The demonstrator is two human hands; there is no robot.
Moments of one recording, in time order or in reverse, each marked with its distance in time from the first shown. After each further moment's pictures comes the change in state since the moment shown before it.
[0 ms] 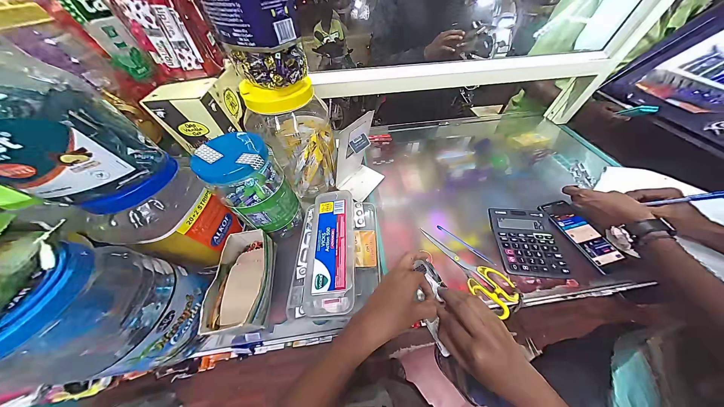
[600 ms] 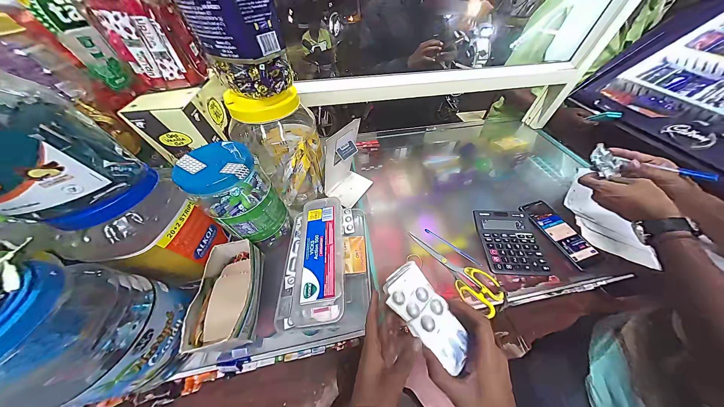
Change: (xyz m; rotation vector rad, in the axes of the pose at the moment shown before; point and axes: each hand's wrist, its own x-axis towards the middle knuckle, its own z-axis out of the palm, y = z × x) left_hand -0.065 -0.014 0.096 -0.915 0.618 0.017; right_hand 0.000 -0.057 -0.026 0.567 0.101 0.795
